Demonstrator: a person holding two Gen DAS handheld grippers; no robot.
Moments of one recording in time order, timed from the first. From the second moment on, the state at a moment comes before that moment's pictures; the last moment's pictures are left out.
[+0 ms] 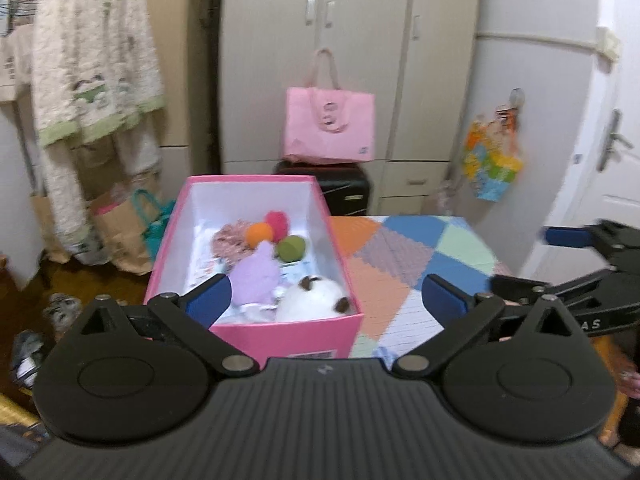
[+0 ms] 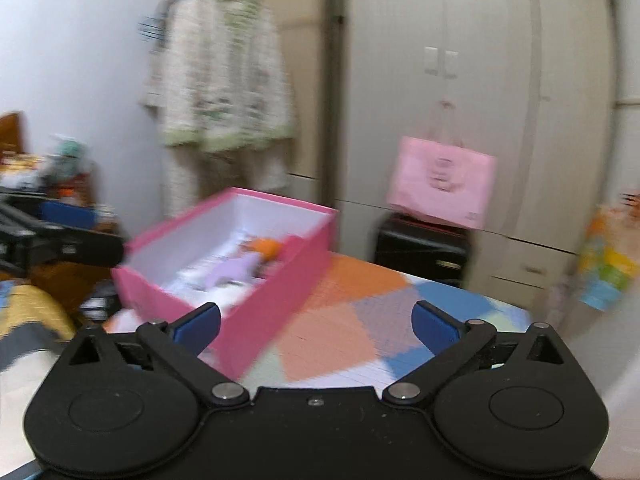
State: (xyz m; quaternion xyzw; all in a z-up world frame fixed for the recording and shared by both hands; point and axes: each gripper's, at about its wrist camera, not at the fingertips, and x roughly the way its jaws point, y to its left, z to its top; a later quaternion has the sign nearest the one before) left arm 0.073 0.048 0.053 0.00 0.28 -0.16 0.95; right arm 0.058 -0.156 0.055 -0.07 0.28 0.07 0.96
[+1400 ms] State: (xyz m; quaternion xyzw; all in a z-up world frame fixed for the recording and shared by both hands) left arm 0.019 0.027 0.015 0.04 0.22 -0.11 0.97; right arm -0.022 -0.157 0.050 -0.01 0.25 -0.06 0.97
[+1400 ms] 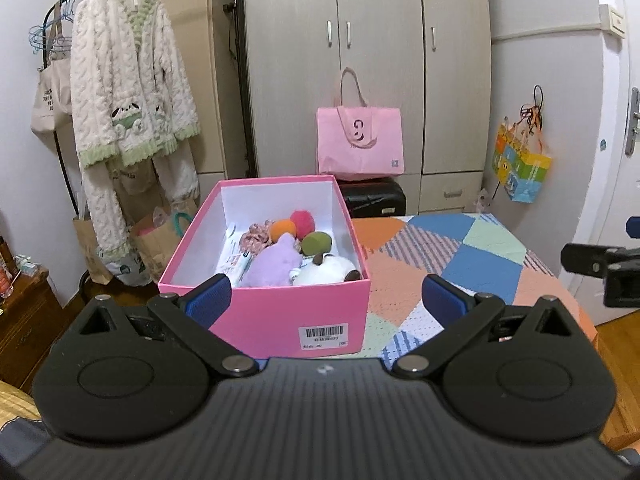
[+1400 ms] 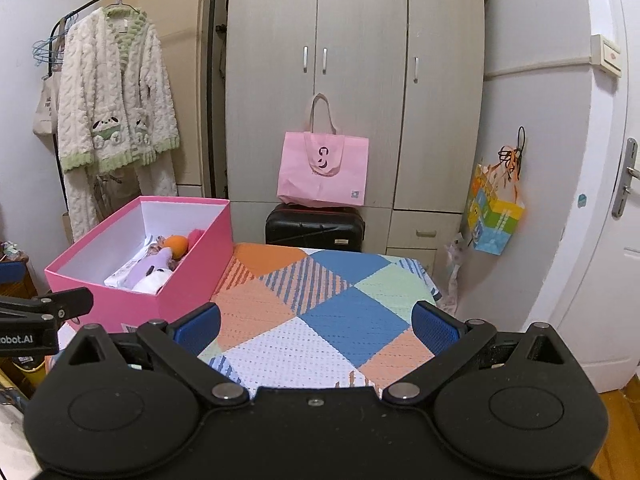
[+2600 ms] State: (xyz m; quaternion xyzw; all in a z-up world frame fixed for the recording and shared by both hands) left arm 0.013 0.019 0.007 0.04 0.21 -0.08 0.97; right arm -0.032 -0.162 0.043 -0.02 0.23 -0.10 0.97
